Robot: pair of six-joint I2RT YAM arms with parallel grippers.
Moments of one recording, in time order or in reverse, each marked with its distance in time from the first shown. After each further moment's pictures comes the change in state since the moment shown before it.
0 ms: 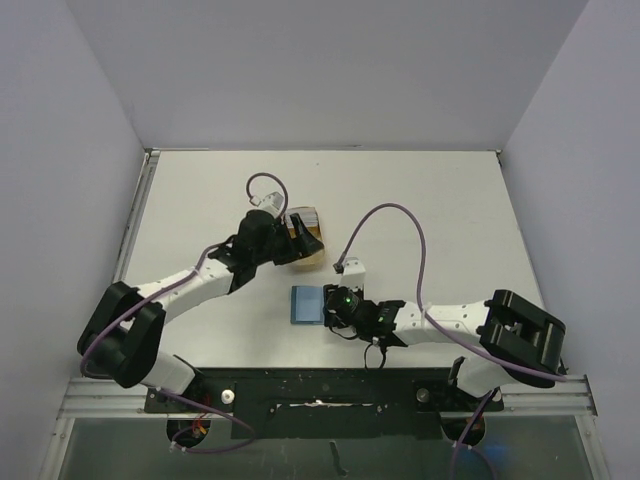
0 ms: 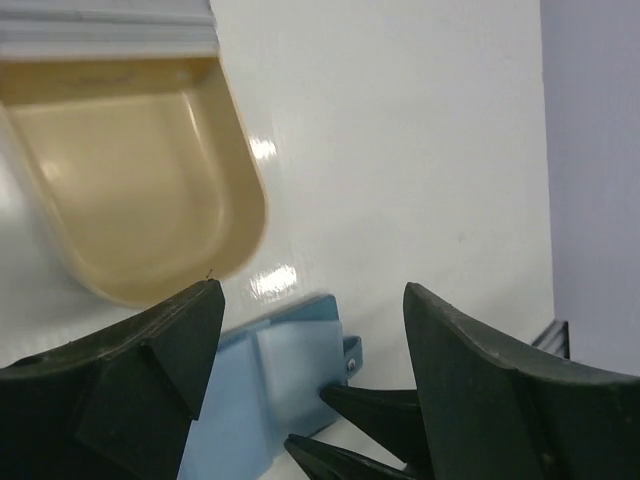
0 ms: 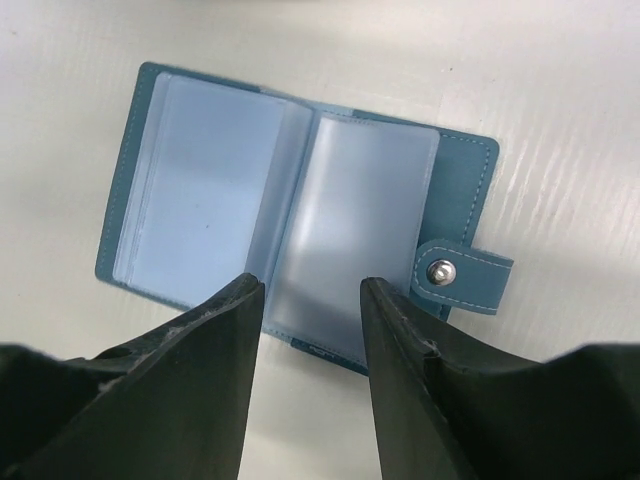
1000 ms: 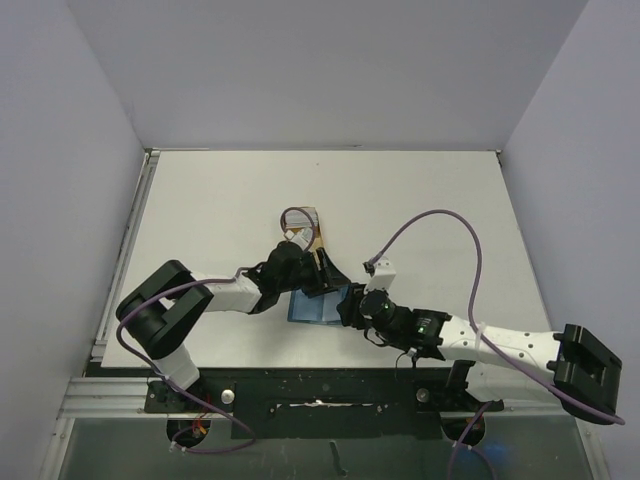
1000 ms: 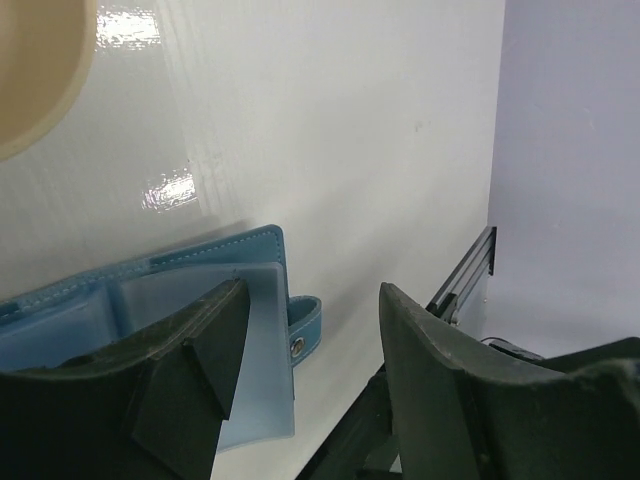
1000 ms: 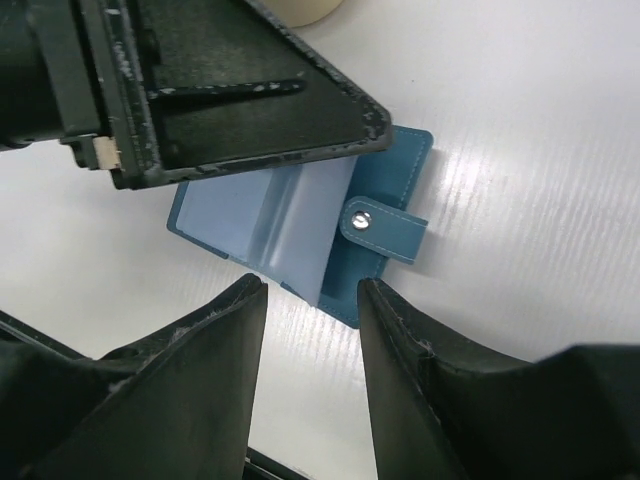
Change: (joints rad) left arm -0.166 0.195 -0.103 0.312 0.101 -0.225; right arm -0.025 -0.397 -0.152 -0.073 -0.024 0.046
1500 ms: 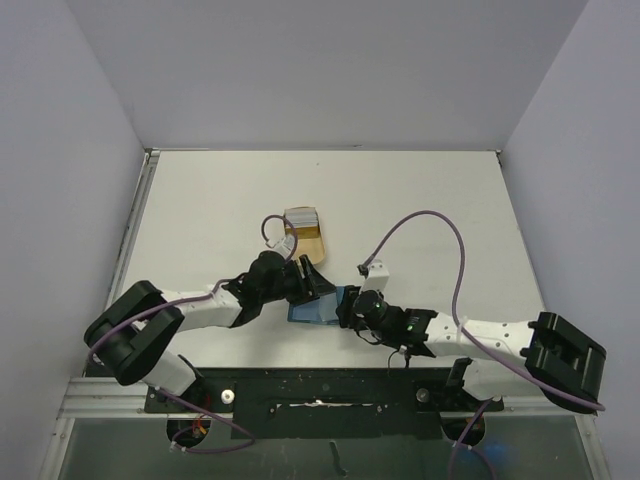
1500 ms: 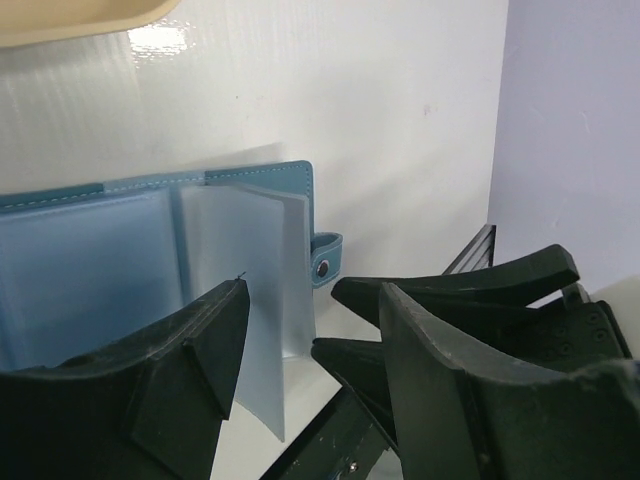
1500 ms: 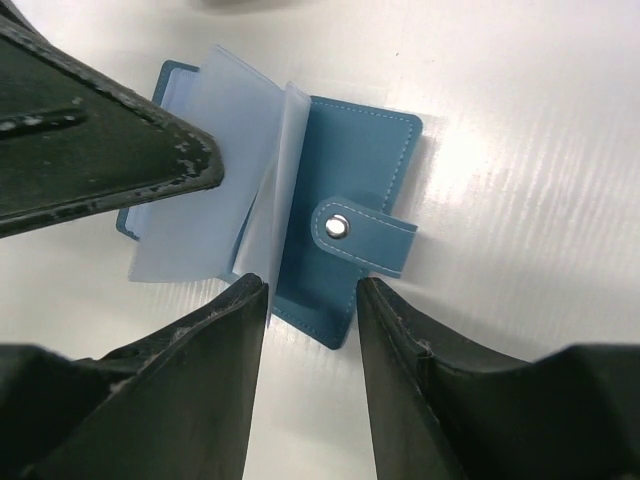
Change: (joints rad) left arm 0.024 -0.193 -0.158 -0.038 -0.032 -0.013; right arm -0.020 0.178 -0.013 0.127 -0.032 -0.020
